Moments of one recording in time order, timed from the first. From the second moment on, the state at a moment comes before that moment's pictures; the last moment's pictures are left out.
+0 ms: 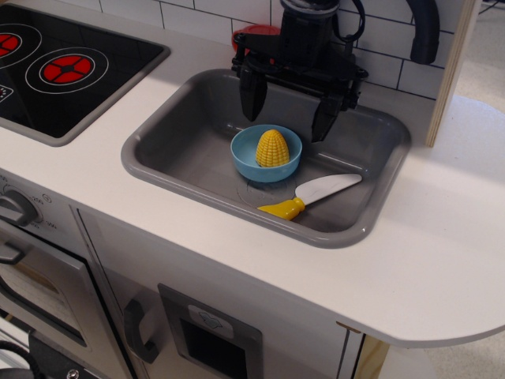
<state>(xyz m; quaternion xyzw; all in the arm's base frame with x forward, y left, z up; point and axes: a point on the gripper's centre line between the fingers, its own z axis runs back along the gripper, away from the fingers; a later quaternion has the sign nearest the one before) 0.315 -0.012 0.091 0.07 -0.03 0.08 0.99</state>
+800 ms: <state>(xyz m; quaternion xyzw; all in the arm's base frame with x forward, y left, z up) 0.332 0.002 0.077 0.04 -0.03 0.11 0.99</state>
